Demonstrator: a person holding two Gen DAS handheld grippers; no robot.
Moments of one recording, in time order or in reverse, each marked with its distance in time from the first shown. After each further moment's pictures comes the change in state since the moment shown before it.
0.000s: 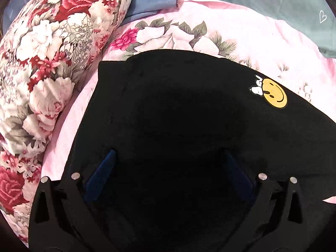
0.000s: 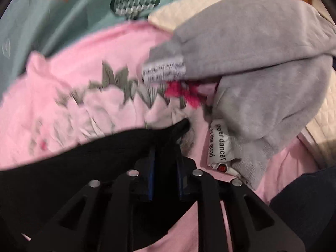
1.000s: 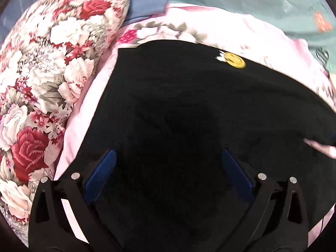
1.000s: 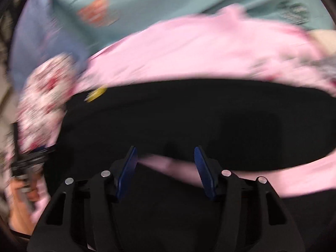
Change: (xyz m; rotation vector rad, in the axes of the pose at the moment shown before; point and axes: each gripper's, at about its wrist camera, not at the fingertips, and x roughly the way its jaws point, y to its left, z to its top) left arm -0.080 0.025 -0.065 0.116 -0.035 -0.095; right arm -0.155 0.233 -0.142 -0.345 0.151 0.710
